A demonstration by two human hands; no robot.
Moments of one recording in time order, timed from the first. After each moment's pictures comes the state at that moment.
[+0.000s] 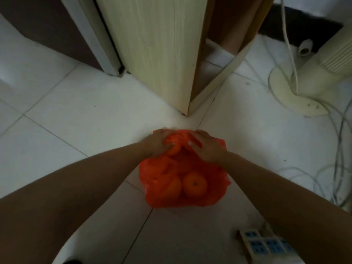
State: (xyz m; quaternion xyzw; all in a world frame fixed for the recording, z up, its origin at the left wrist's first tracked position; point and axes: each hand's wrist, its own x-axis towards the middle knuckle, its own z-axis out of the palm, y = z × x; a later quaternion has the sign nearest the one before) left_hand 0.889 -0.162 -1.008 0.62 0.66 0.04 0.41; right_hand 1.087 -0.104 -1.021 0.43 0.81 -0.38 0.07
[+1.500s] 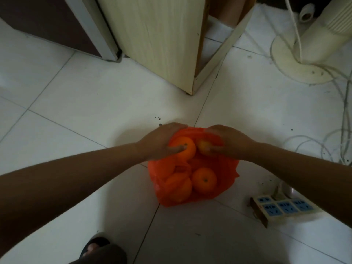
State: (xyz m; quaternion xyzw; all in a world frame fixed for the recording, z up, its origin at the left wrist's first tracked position) left_hand 0.889 -0.224 -0.980 0.74 0.57 0.09 0.35; right_hand 1.126 -0.152 -0.990 0.39 0.85 -0.33 0.12
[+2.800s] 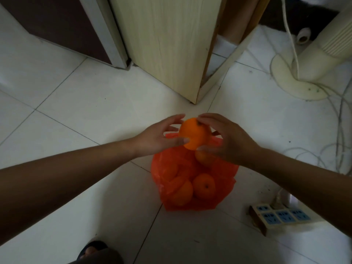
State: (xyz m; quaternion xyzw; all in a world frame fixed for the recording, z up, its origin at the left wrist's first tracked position) left_hand 0.874 -0.227 -0.937 0.57 0.59 0.21 0.53; right_hand 1.095 -0.173 -0.917 0.36 0.88 -0.31 -0.06
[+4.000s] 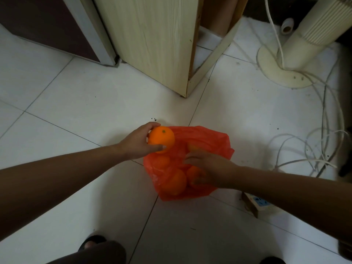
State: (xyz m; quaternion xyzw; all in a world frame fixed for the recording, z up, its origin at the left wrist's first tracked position) left_hand 0.856 -0.251 -0.985 0.56 0.67 0.17 0.45; right_hand 1.117 -0.231 -0.972 0.24 0.92 -0.27 0.11
